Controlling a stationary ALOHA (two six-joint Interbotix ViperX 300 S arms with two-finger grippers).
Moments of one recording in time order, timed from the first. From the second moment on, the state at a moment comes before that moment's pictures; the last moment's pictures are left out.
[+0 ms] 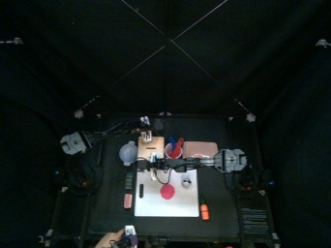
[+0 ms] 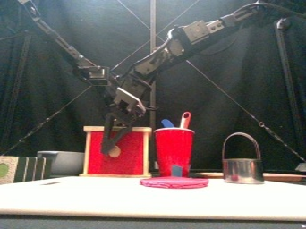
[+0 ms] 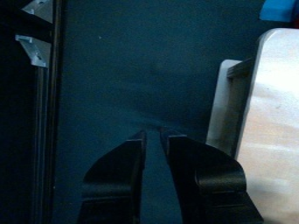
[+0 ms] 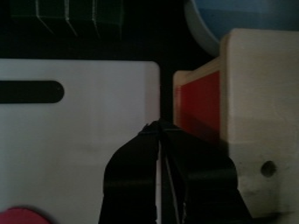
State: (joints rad) left arm 0.61 0.22 0.30 0.00 0.55 0.51; right arm -0.12 0.45 -0.01 -0.14 0.51 -0.05
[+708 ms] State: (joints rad) left arm 0.65 0.11 0.35 -0.15 0.28 0.45; right arm 0.02 0.37 -0.03 -0.08 0.58 0.02
